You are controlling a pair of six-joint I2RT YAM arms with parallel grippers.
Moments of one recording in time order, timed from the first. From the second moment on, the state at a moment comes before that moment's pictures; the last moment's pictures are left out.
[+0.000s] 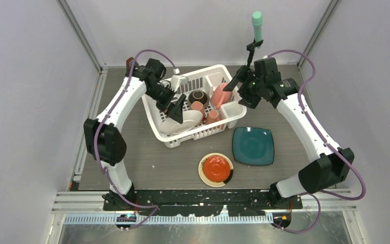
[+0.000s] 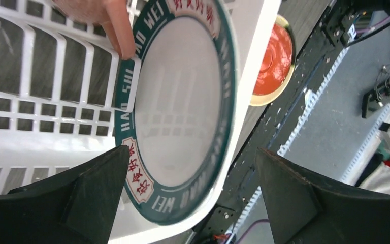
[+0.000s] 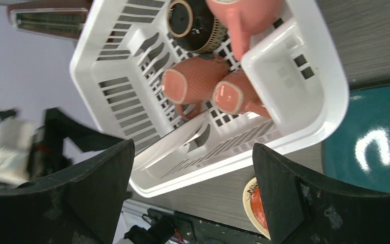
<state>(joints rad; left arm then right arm) -0.34 1.85 1.80 -1.31 0.67 0.40 0.33 1.45 1.52 -0.80 -0.16 0.89</state>
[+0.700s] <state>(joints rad) -0.28 1.48 1.57 -0.91 -0.01 0.07 0.25 1.32 1.07 -0.61 -0.04 1.05</state>
